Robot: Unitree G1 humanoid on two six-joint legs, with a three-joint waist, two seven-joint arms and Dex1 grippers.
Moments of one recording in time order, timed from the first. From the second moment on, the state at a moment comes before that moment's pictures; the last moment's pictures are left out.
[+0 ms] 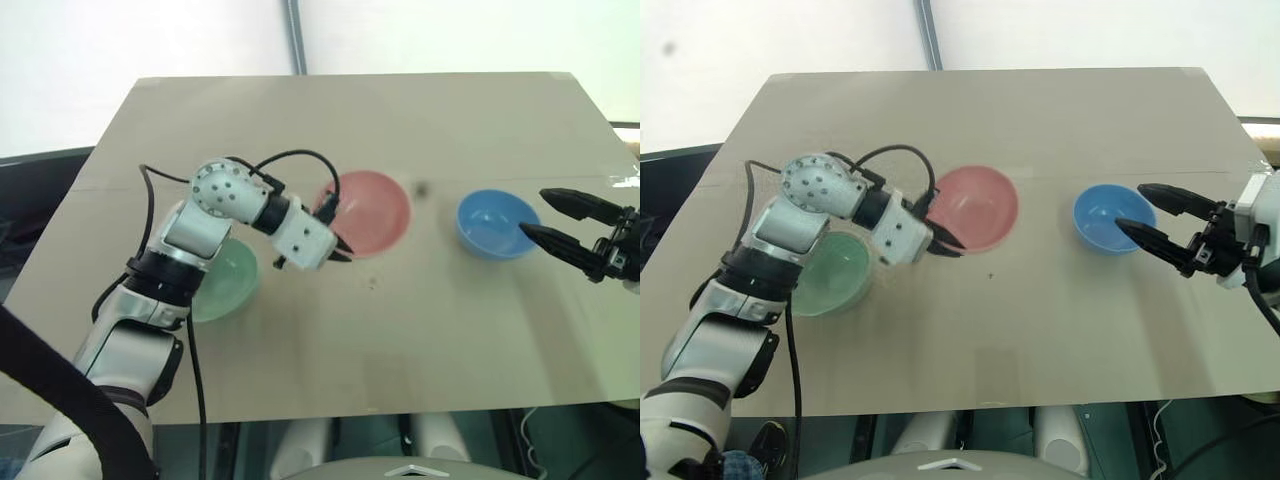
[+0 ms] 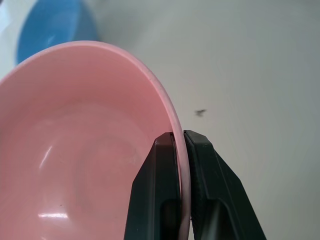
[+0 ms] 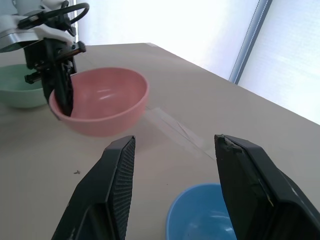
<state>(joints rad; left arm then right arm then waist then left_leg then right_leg) -0.84 0.71 -0.37 0.16 -0.04 -0.43 -1.57 -0.03 -0.84 -0.51 -0.45 0.75 0.39 0.95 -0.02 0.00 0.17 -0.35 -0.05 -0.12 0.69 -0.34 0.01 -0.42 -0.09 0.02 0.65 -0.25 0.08</state>
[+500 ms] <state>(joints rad) -0.82 0.83 -0.52 0.13 -0.20 -0.70 -1.61 -0.03 -0.83 -0.51 -0.45 0.75 0.39 0.93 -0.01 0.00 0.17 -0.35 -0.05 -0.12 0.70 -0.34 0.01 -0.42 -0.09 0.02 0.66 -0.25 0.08</state>
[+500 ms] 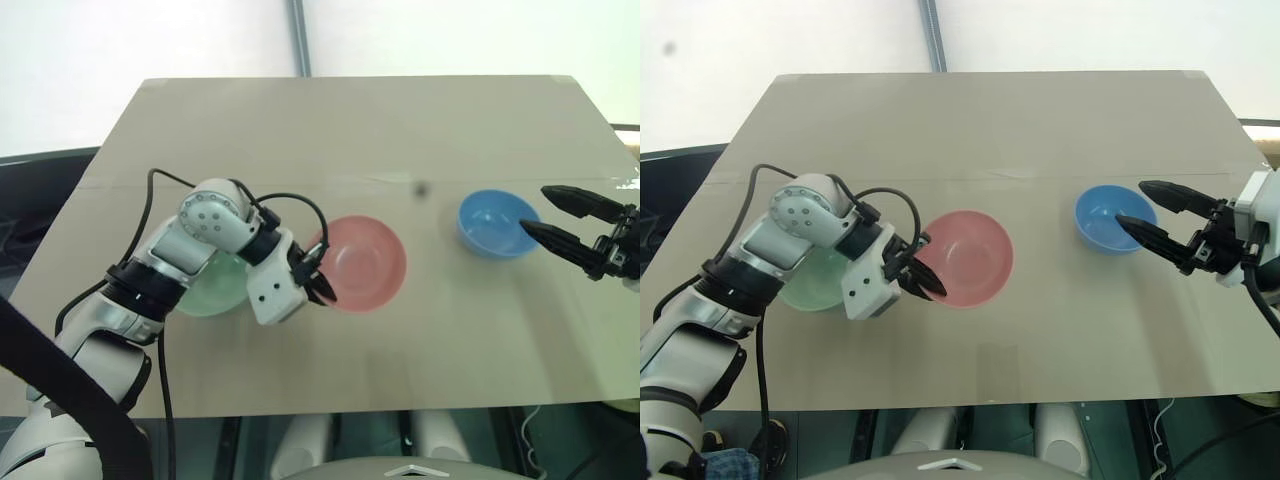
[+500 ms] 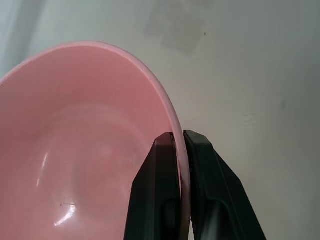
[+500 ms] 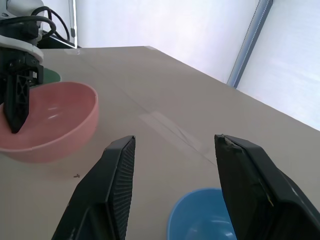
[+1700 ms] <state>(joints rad) -0.62 1.08 -0.15 0.10 -0.40 0.23 -1.44 0.00 -0.91 -0.49 -0.52 0.86 0.44 1.08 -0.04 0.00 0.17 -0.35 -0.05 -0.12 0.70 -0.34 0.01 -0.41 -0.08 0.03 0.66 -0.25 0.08</state>
